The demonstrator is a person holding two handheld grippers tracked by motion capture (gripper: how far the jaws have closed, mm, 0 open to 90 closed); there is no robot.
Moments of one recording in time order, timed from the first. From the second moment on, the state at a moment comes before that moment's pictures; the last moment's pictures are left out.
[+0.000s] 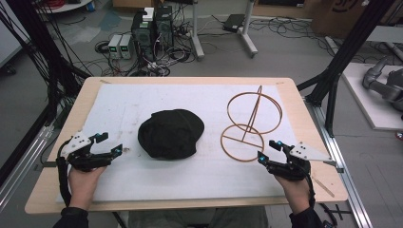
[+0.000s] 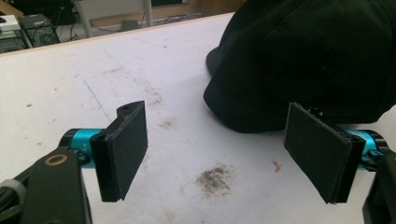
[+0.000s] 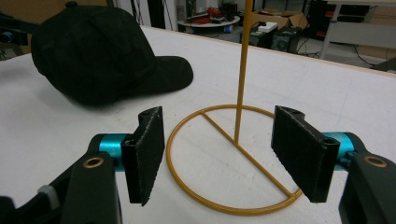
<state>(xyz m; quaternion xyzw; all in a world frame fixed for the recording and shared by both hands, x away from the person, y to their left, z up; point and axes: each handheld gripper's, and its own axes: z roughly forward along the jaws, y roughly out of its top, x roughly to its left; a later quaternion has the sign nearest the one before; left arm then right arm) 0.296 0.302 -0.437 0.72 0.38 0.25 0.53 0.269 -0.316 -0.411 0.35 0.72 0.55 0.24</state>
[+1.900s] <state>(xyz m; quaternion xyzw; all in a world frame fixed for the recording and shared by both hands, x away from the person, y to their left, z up) 0.293 0.306 -0.442 0.72 0.38 0.24 0.52 0.334 -0.125 -0.396 0.25 0.80 0.50 0.22</state>
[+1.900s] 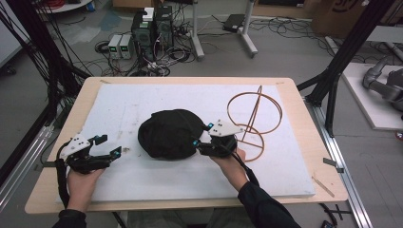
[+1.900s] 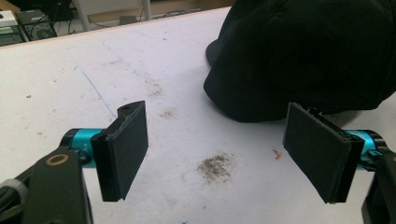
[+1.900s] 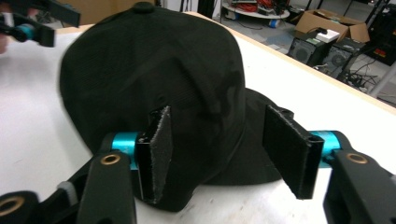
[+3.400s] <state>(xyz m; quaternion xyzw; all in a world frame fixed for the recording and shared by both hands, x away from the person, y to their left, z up) 0.291 0.306 -0.444 0.72 0.38 0.24 0.52 0.367 -0.091 -0.397 0.22 0.84 0.45 0.23</state>
